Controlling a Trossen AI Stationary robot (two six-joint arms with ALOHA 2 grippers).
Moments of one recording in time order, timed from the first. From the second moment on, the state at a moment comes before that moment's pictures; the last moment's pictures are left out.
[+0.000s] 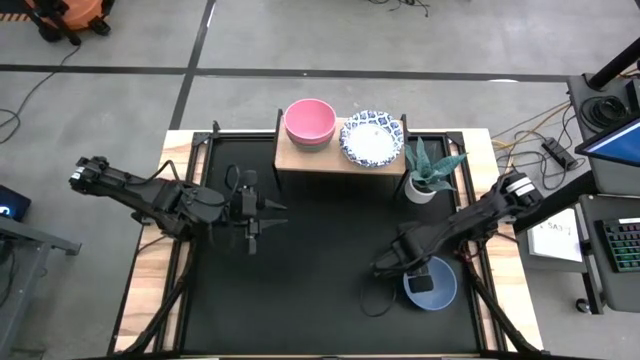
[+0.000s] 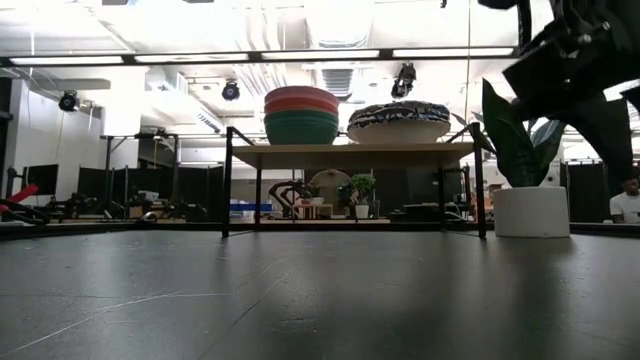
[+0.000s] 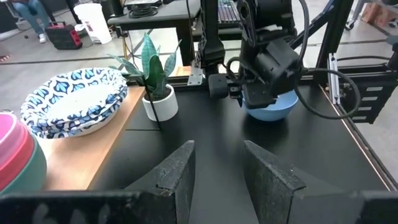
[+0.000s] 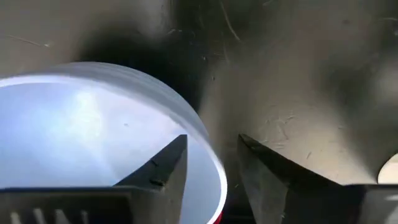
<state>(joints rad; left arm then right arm) -0.33 1.05 1.06 -0.37 -0.42 -0.06 0.41 1.66 1.16 -1.25 -0.09 0.28</state>
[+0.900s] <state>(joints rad) -0.33 1.05 1.06 -0.40 -0.44 -0.02 0.30 1.60 1.36 -1.17 -0.15 0.59</state>
